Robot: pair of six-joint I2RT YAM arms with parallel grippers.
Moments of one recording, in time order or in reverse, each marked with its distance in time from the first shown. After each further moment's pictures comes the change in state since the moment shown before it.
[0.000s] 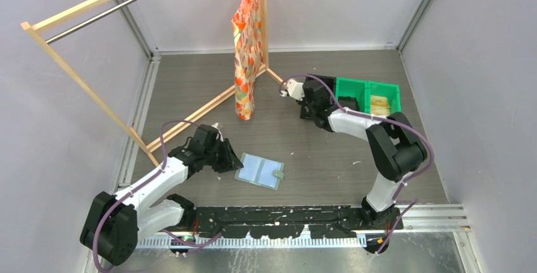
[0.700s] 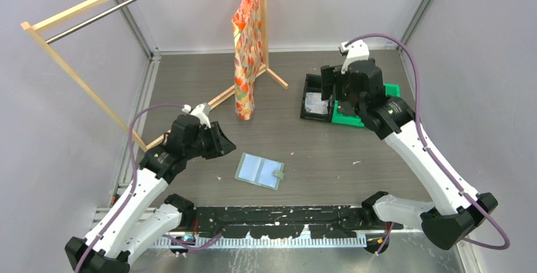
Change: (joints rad) left arm 0.000 -0.250 0.243 -0.241 -0.079 0.135; right arm 0.001 -0.611 0.359 -0.792 -0.085 0.929
